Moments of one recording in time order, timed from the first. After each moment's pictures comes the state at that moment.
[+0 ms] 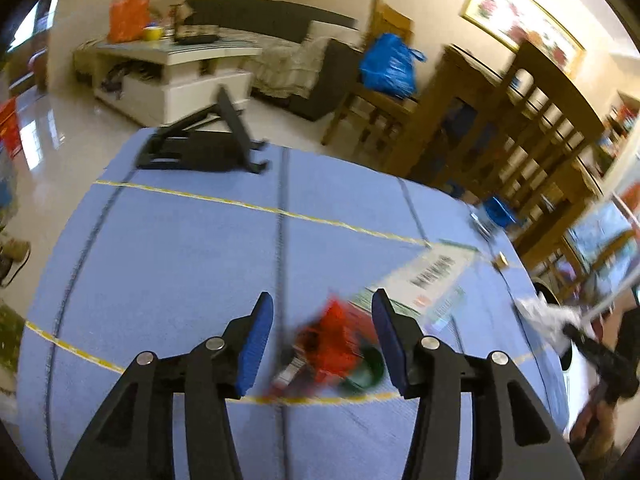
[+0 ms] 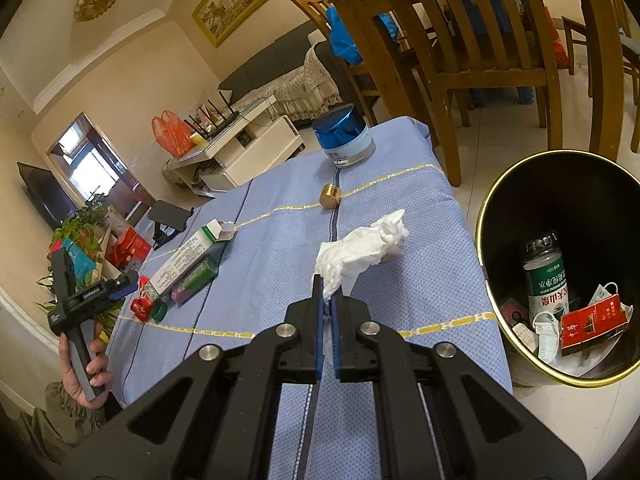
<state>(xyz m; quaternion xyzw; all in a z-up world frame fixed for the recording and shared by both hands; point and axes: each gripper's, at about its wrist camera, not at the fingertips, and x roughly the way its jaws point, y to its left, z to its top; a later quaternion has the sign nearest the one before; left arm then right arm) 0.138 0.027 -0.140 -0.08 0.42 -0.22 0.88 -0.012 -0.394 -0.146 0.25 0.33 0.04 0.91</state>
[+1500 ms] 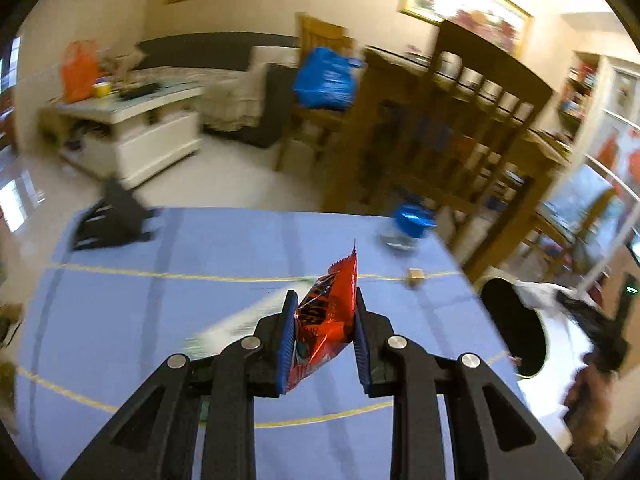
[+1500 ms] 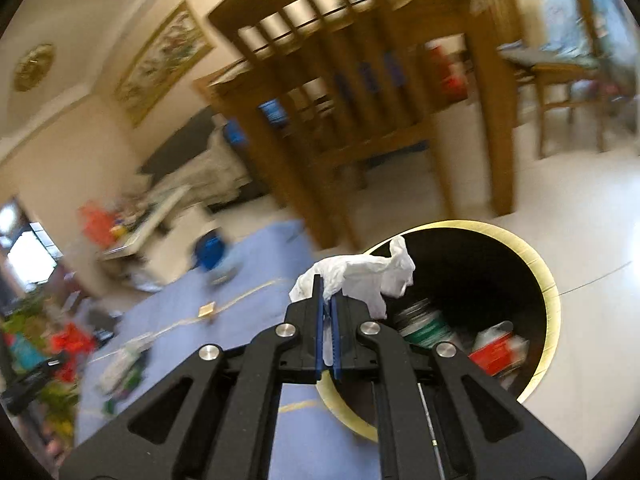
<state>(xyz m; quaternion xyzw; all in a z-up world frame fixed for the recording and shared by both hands) 0.101 -0.097 -0.071 -0.02 0.37 -0.27 0.89 -0.053 -0.516 -0.118 0.27 0.25 -0.20 0.91</state>
